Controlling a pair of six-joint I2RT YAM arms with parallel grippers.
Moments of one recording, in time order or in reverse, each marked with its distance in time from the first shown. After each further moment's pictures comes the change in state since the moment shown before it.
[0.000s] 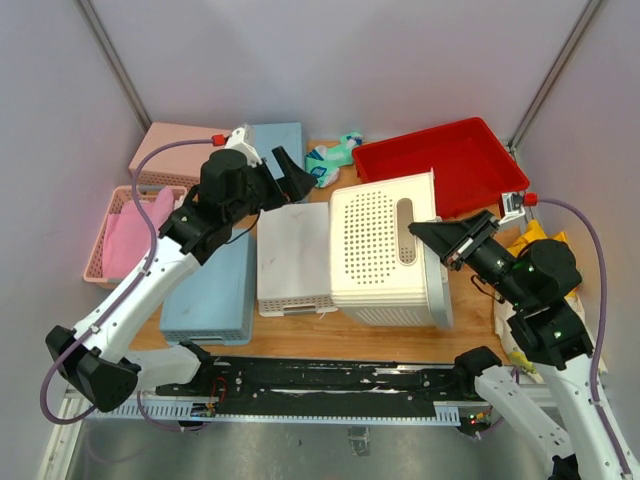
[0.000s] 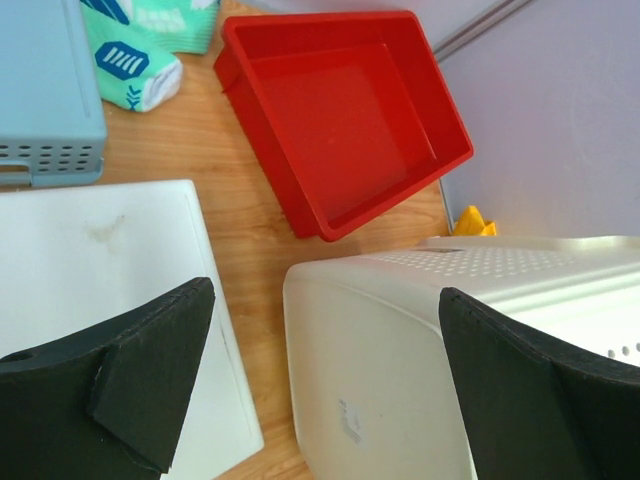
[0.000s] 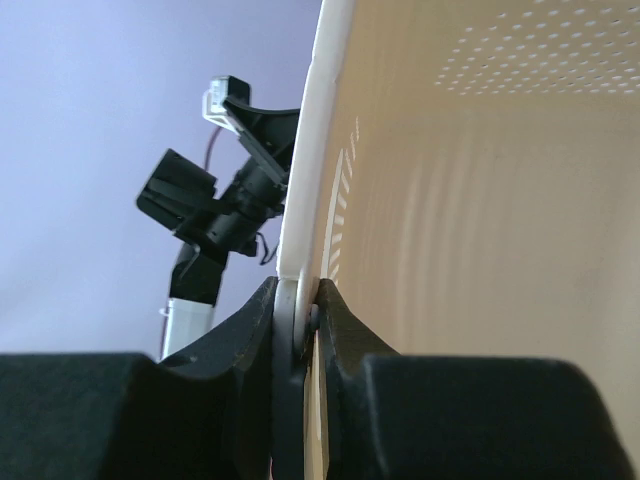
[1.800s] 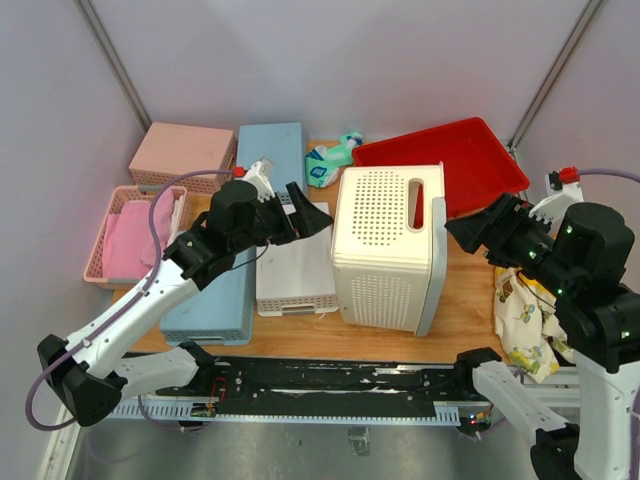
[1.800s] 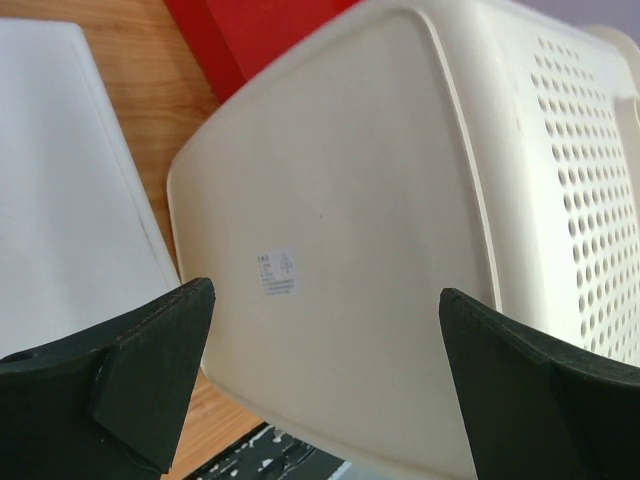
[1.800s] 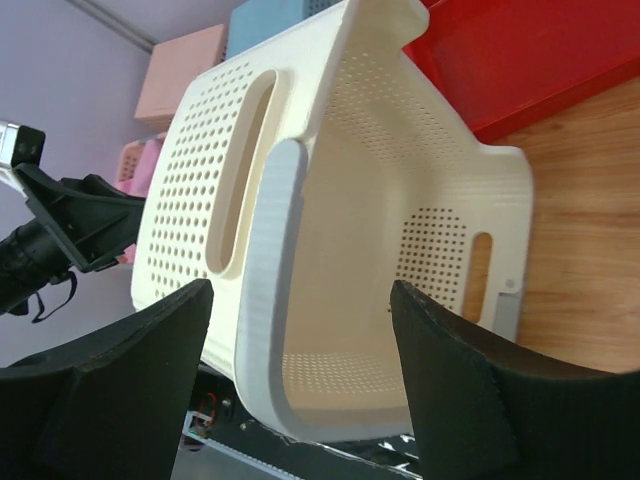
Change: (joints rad) left arm -0.106 -0.109 -0.183 0.016 0.126 -0.124; right arm -0.168 0.199 0.537 -0.700 0.154 -0.572
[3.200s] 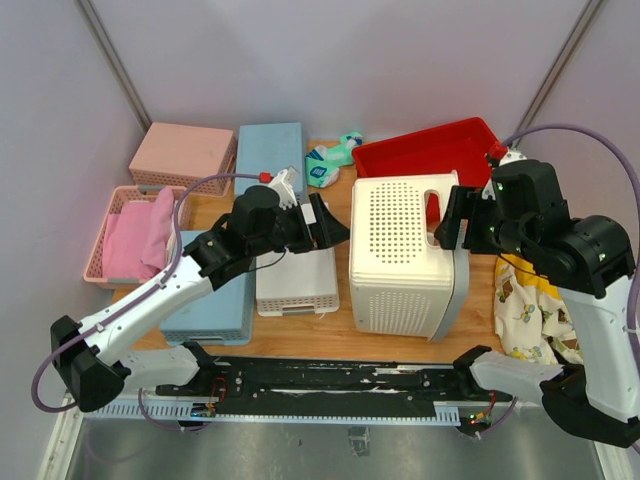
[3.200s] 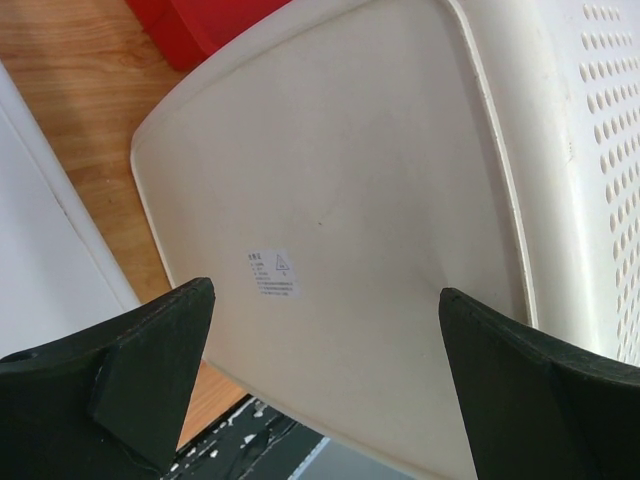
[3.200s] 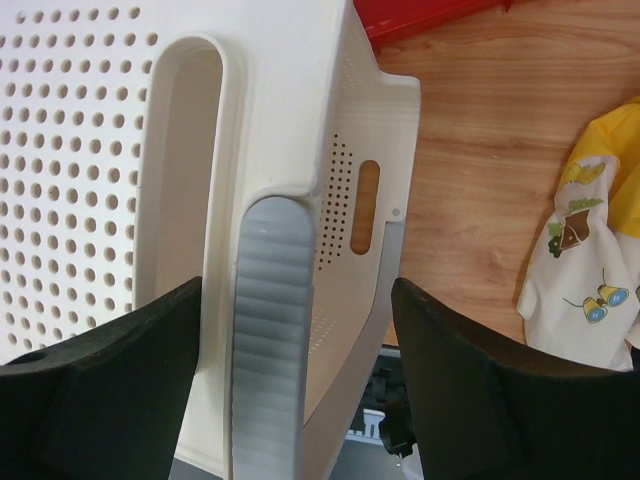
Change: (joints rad) left arm -0.105 0.082 -0.011 0.068 0.054 -0.019; right arm 0.328 0.340 0.352 -0.415 0.407 -0.148
